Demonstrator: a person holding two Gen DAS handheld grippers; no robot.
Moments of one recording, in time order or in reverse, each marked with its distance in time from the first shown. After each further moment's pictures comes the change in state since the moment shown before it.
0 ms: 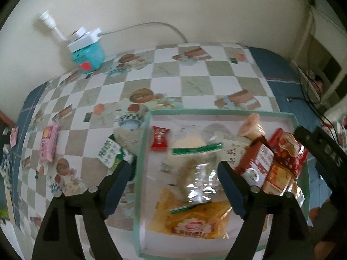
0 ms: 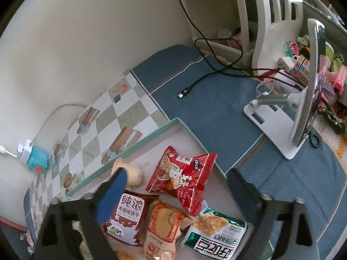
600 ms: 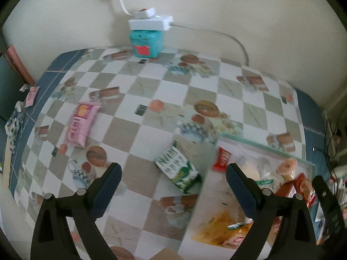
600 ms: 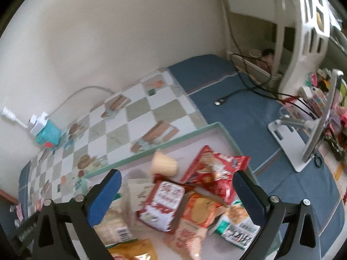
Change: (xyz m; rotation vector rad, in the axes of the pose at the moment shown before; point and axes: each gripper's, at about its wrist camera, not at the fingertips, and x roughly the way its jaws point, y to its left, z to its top) left arm -0.006 0.106 0.018 -0.295 0.015 0.060; right arm -0.026 0.069 -0.017 -0.204 -0.017 0.038
